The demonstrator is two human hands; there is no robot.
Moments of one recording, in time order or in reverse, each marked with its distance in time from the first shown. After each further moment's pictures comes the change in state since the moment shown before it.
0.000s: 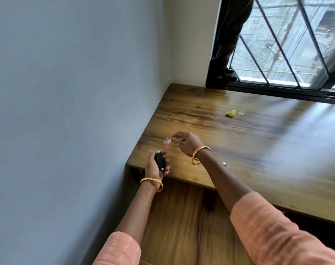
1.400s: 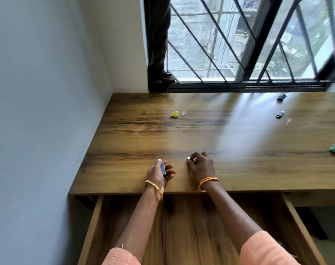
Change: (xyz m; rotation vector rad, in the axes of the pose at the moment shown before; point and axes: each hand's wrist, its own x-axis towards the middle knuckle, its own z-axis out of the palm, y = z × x) left_hand -0.020 -0.055 0.120 0.149 -0.094 -0.151; right_hand -0.100 0.142 -0.044 0.012 0.580 0.318
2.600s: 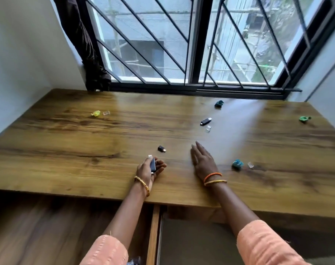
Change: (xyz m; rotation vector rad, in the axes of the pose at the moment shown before) left_hand -0.025 -0.165 0.330 -0.140 0.015 0.062; right_hand 0.133 0.294 -0.270 -0.246 -0.183 -0.319
